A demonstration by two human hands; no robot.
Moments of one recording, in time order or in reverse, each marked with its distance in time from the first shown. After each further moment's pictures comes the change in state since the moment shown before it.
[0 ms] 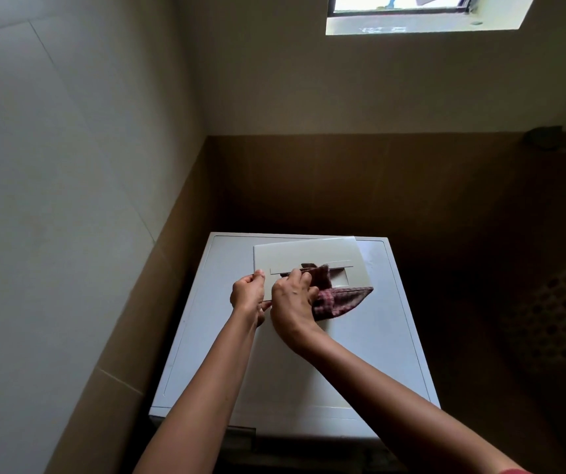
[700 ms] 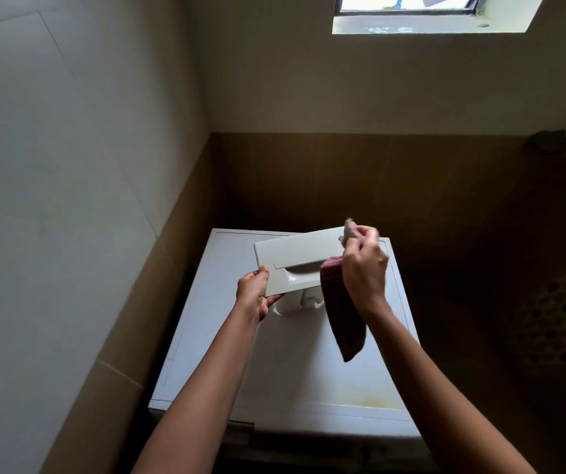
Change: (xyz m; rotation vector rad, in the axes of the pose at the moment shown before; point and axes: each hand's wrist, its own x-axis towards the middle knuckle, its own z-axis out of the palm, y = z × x) left_hand 0.004 0.005 0.008 -0.245 -0.135 -0.129; right_hand 0.006 0.073 -0.079 0.816 0.526 0.210
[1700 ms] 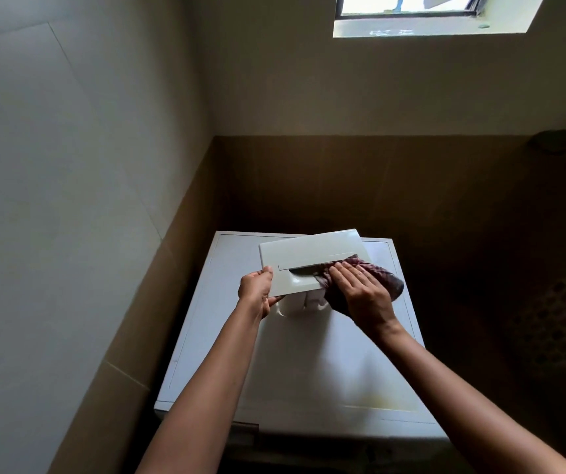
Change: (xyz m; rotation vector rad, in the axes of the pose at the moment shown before) left_hand 0.021 -0.003 -0.003 0.113 0.038 0.032; right_hand 0.012 0.130 0.011 -0.718 -0.213 -0.906
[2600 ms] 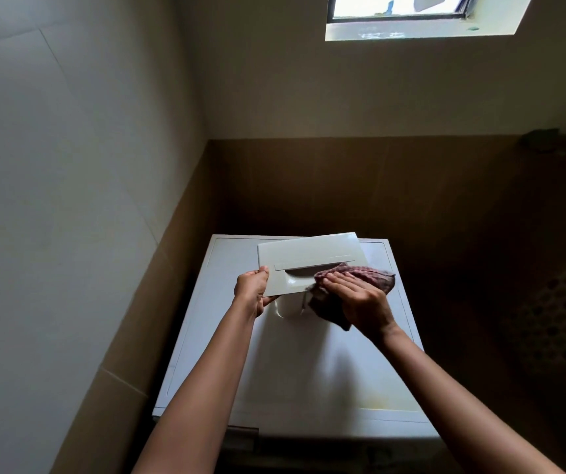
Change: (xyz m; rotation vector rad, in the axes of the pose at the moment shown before) left_hand 0.000 0.010 -0.001 0.069 -0.022 0.025; right_hand -0.001 -0.004 -0.011 0.211 0.220 -0.115
